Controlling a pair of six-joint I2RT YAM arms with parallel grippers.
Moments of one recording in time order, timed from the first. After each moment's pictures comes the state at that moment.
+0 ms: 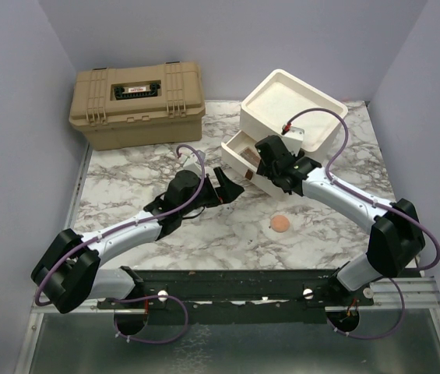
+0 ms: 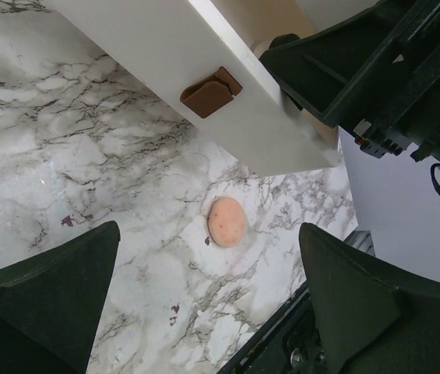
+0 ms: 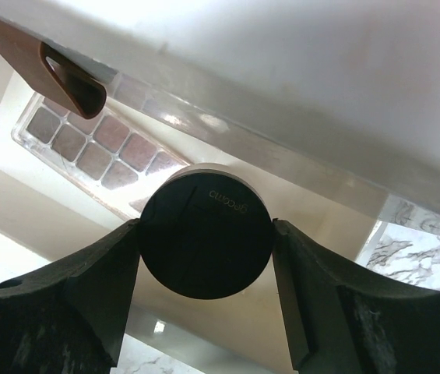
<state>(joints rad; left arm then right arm) -0.73 1.27 0.63 0.32 0.07 -0.87 0.65 1.54 1.18 -0.52 0.63 0.73</state>
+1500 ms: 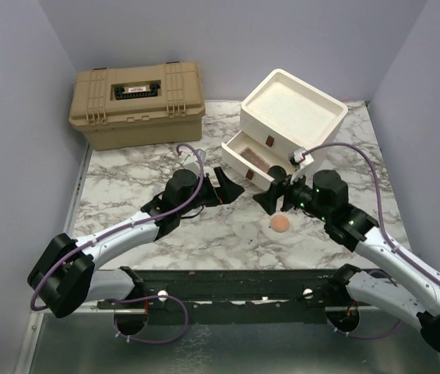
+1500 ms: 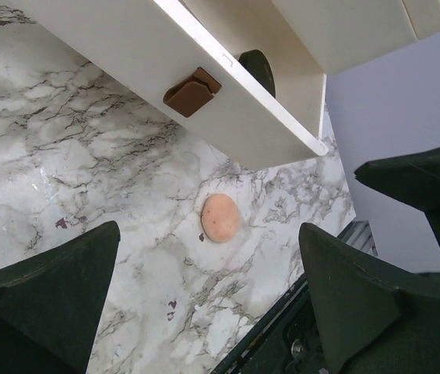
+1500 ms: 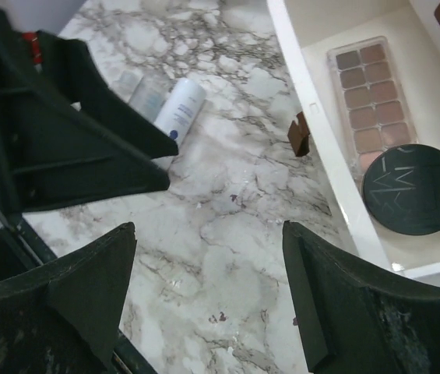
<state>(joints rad) -0.73 1.23 0.64 0.29 0.09 -0.83 0.65 0.93 0.73 -0.12 -0.10 0.27</state>
